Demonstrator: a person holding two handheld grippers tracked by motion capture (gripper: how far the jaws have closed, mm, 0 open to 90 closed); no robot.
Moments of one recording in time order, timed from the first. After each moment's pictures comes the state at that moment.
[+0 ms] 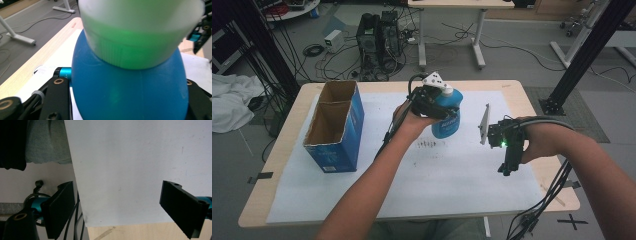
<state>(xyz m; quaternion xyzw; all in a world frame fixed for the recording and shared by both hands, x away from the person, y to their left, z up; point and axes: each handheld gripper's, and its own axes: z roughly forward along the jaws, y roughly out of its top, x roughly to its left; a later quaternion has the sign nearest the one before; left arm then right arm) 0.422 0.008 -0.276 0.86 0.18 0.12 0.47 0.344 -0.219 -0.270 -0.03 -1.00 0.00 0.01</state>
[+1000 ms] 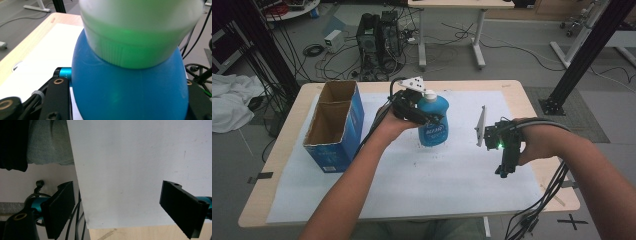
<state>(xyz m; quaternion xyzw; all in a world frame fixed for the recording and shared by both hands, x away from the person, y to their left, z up) 0.427 0.053 -0.293 0.87 0.12 0.05 0.48 0.341 -0.211 -0.271 -0.02 -1.00 0.00 0.01</state>
